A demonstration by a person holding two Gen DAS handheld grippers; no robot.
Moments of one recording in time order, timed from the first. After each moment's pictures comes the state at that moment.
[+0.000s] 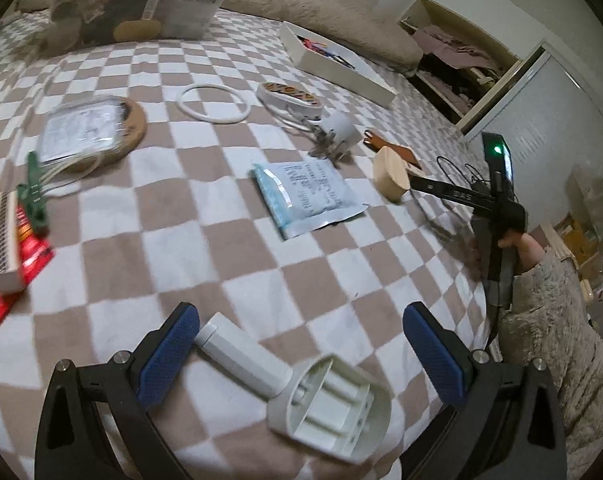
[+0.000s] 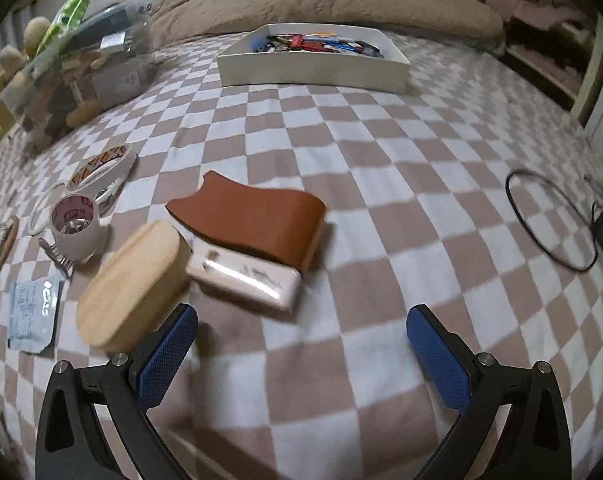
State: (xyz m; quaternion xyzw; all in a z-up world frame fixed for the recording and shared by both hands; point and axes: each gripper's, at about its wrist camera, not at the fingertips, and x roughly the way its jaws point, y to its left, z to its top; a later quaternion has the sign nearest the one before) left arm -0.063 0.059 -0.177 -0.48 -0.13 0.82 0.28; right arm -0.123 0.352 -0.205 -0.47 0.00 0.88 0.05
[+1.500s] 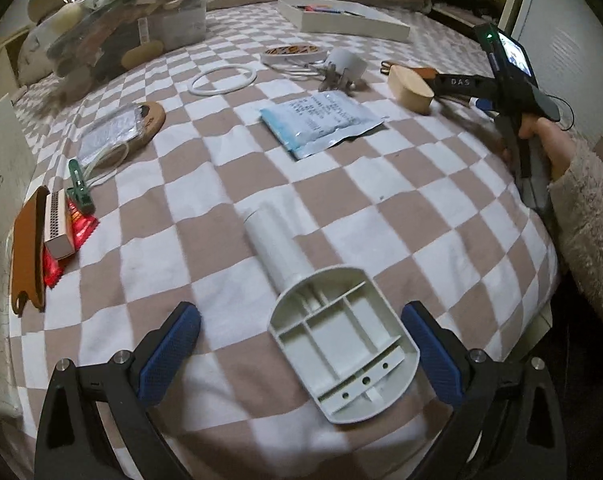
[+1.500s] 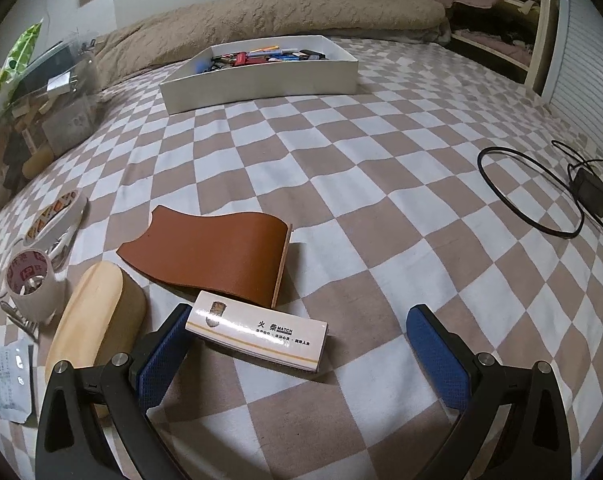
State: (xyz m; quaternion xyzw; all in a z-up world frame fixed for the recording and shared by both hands) left arm -0.012 0.082 -0.186 -0.50 0.07 0.84 0.18; right arm -0.131 0.369 -0.220 -0.44 0.07 0.89 0.13
